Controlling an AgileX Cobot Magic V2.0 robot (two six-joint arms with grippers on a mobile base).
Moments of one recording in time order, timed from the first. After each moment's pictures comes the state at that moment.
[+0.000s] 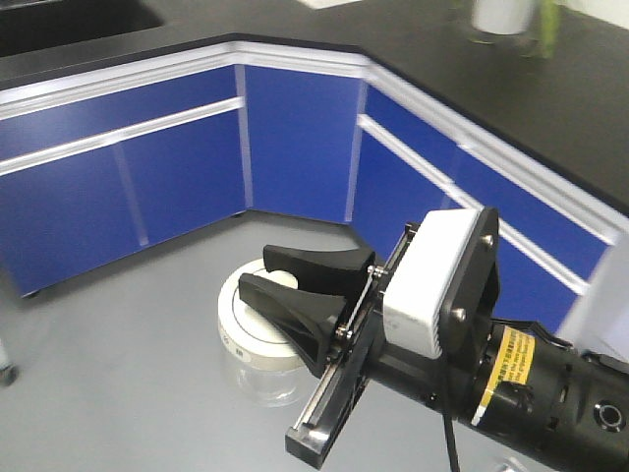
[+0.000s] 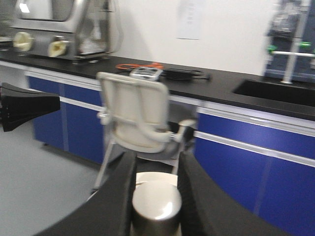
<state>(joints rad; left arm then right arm) 0.02 0.18 -0.23 0.03 0.20 -0.01 0.83 1.18 -0.60 -0.42 -0.57 0.31</state>
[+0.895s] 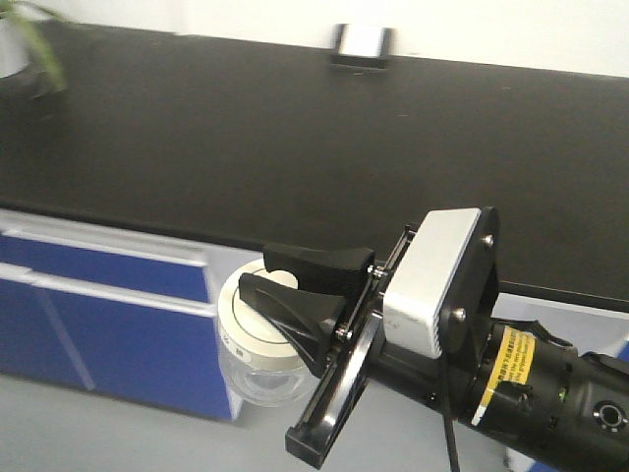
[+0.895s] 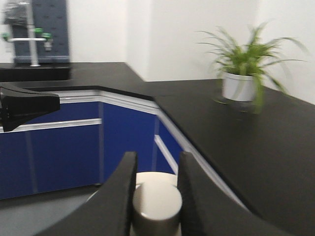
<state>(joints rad) 0.02 0.18 -0.23 0.03 0.20 -0.01 0.83 1.18 -0.60 -0.42 -0.56 0.31</state>
